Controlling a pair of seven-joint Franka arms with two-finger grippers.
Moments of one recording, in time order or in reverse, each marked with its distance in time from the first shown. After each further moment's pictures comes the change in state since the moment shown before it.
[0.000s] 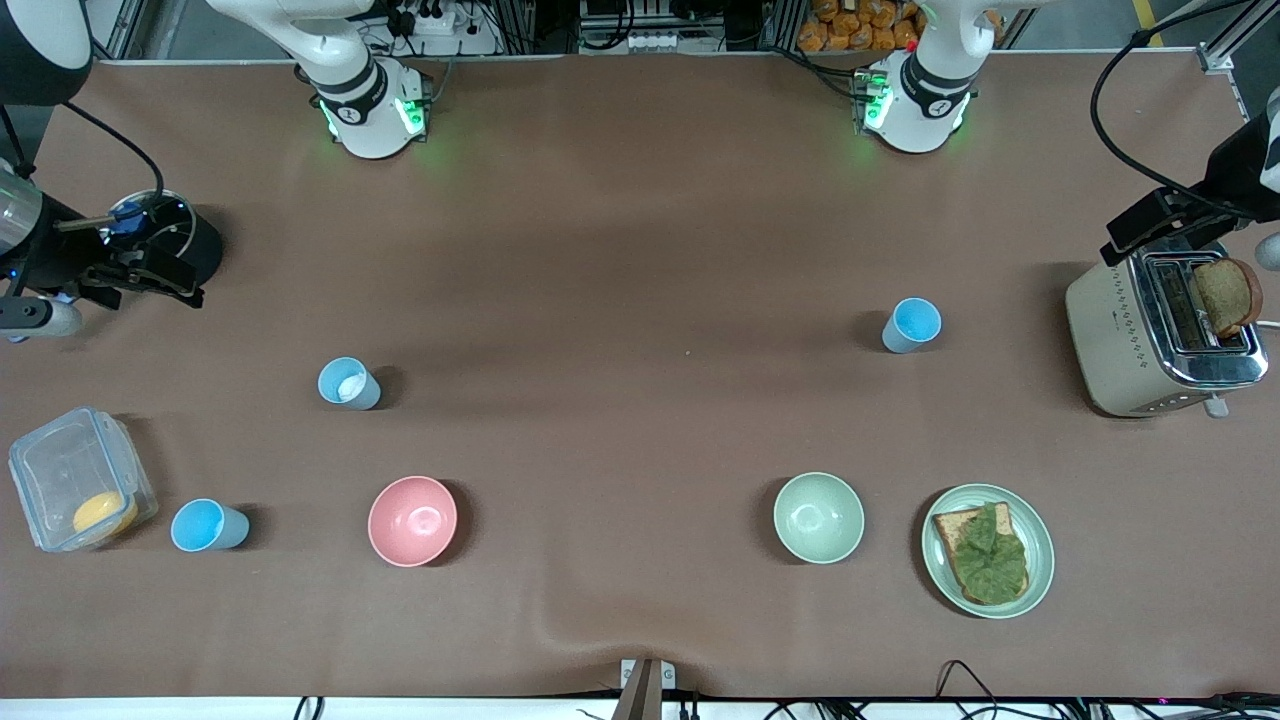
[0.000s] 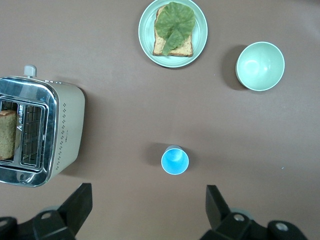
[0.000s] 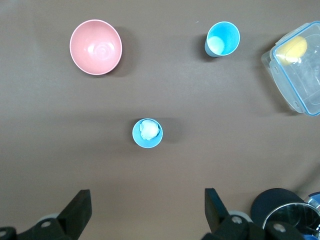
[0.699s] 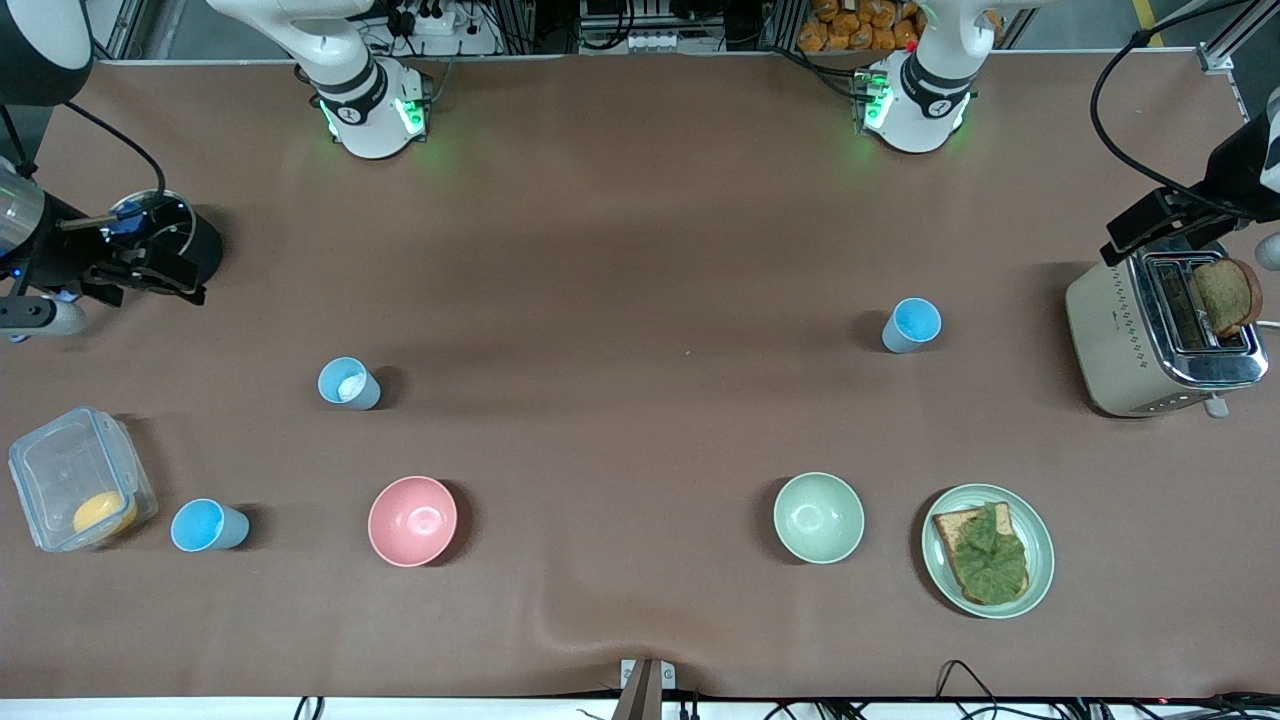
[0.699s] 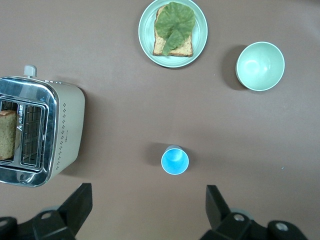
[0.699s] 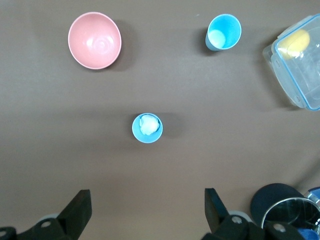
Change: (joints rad) left arm 0.000 0.000 0.000 0.000 0.000 0.000 0.000; right arm 0.000 0.000 0.000 -0.002 0.000 -0.025 0.000
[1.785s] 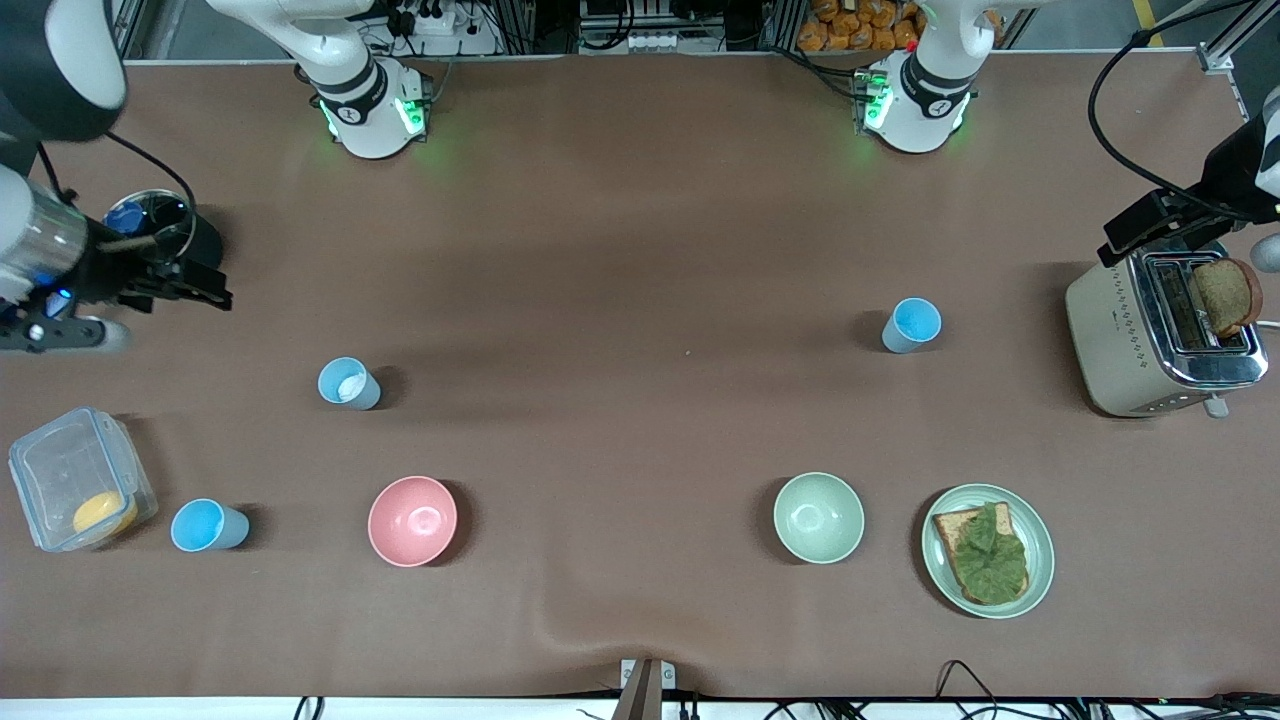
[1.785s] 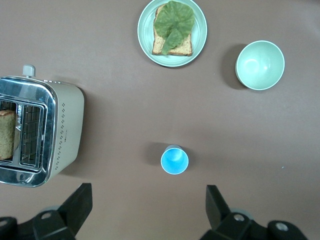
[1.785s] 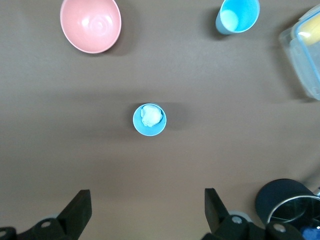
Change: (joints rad) left arm 0.000 0.003 -0.003 0.000 0.000 0.000 0.000; right arm 0.005 0.069 0.015 -0.032 0.000 0.017 0.000
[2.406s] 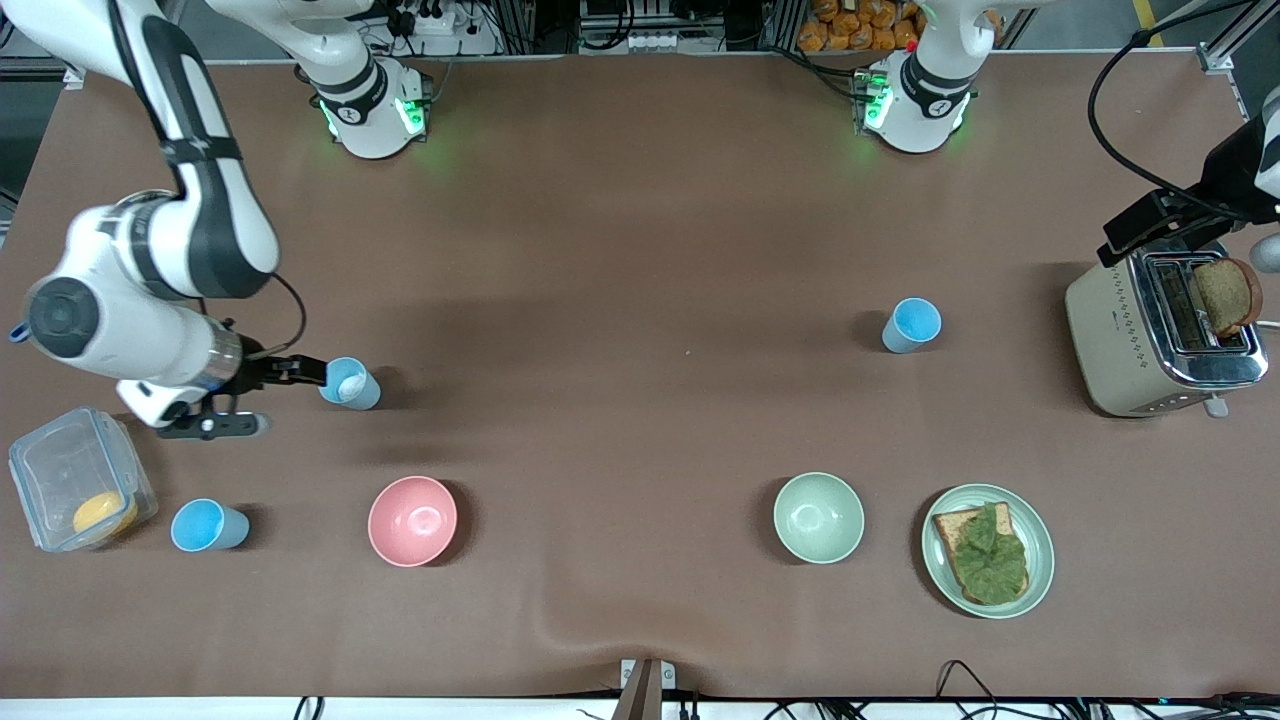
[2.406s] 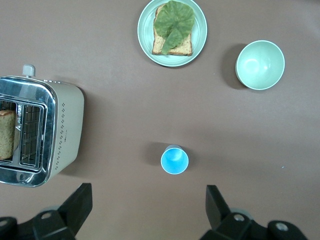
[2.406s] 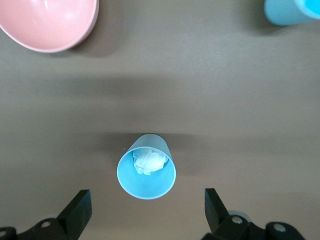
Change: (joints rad) left arm 0.000 0.000 0.000 -0.001 0.000 0.000 0.000; right arm 0.022 0.180 0.002 -0.272 0.000 0.454 -0.025
